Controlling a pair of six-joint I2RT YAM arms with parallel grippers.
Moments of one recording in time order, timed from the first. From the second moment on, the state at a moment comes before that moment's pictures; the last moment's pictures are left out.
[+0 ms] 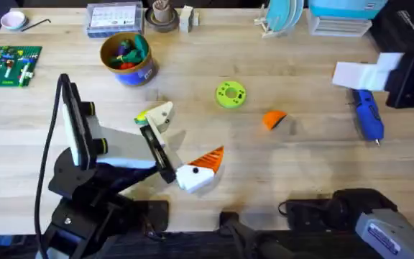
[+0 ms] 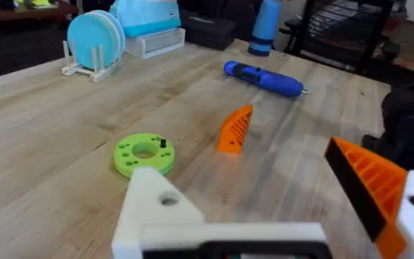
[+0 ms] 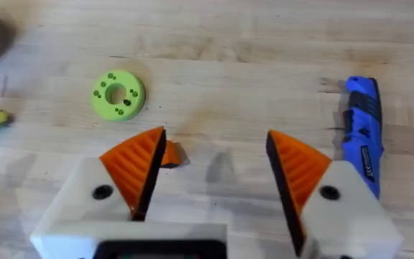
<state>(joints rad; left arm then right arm) -0.35 0.01 0.01 -0.06 0.72 -0.10 0.00 0.80 1.08 -1.06 -0.10 0.02</state>
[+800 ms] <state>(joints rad) -0.35 0.01 0.01 -0.06 0.79 -0.10 0.00 0.80 1.08 -1.06 -0.10 0.02</state>
